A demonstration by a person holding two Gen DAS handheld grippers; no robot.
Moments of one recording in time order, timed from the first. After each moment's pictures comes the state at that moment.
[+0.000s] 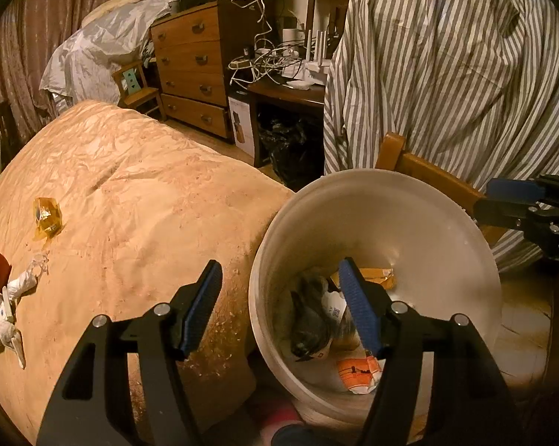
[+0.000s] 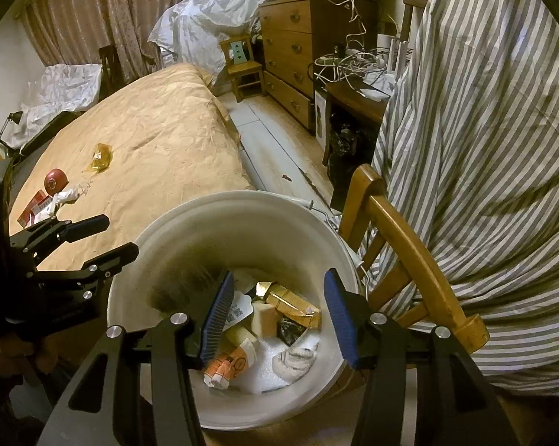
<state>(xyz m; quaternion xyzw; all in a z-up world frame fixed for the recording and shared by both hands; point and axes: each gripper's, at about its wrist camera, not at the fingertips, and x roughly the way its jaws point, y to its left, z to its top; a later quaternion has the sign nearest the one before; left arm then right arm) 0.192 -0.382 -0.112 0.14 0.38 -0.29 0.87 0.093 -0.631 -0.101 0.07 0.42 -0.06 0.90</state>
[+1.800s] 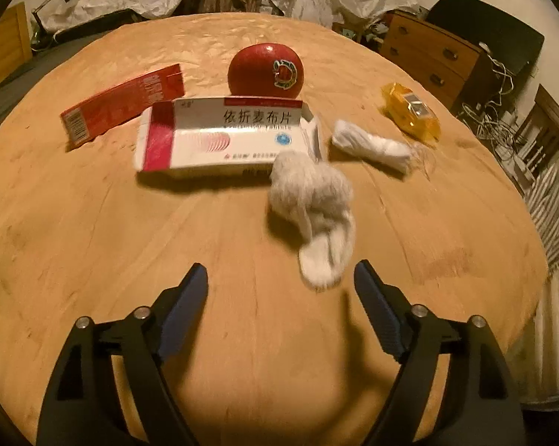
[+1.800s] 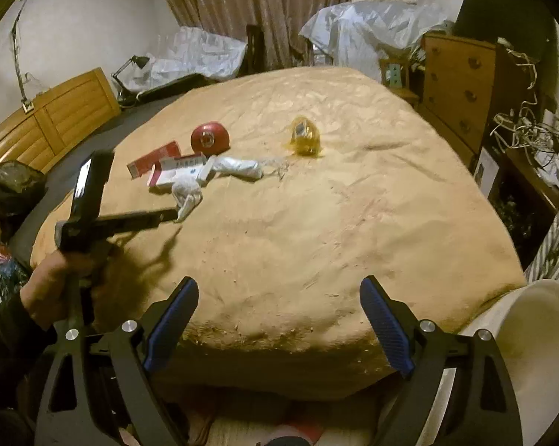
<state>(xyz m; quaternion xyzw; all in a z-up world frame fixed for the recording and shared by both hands) 0.288 0.017 -0.189 -0.10 0.43 -0.02 0.90 0.198 -0.304 -0.136 -0.01 0.38 0.18 0.91</state>
